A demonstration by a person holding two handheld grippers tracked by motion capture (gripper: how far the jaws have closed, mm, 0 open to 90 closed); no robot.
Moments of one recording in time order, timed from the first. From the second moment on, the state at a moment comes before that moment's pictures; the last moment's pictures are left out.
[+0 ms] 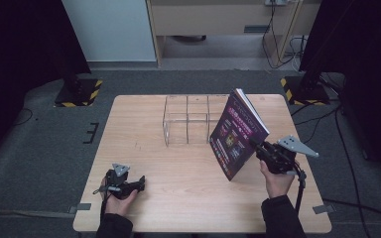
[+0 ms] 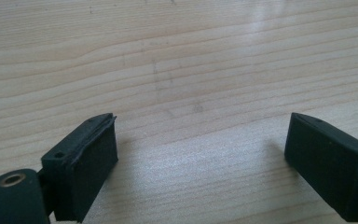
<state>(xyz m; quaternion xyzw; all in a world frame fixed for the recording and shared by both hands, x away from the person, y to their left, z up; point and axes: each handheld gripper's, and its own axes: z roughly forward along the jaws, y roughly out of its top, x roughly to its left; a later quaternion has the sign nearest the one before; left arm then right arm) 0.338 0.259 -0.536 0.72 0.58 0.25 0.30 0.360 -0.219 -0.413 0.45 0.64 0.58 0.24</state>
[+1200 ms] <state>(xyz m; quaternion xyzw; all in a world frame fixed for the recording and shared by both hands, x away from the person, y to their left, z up) 0.338 0.259 -0.536 0.72 0.58 0.25 0.30 0.387 -0.186 -0.380 0.46 0.61 0.59 0.24</state>
